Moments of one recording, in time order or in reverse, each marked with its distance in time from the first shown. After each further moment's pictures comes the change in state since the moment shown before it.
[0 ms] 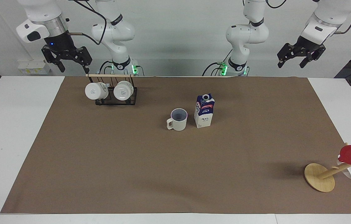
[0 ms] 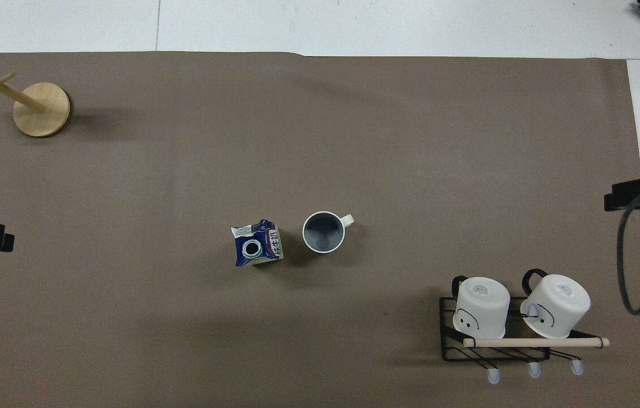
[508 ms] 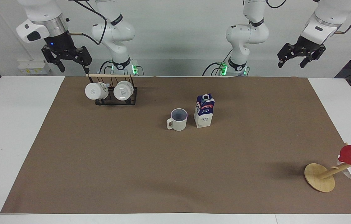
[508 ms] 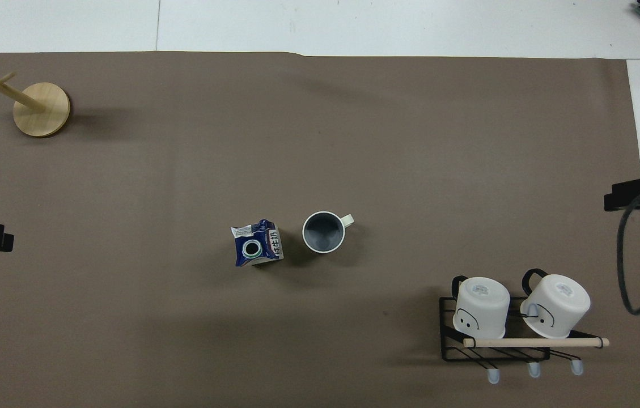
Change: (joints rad) left arm 0.000 0.000 0.000 0.001 0.000 0.000 0.004; right arm 0.000 0.000 0.000 0.000 0.000 0.000 0.000
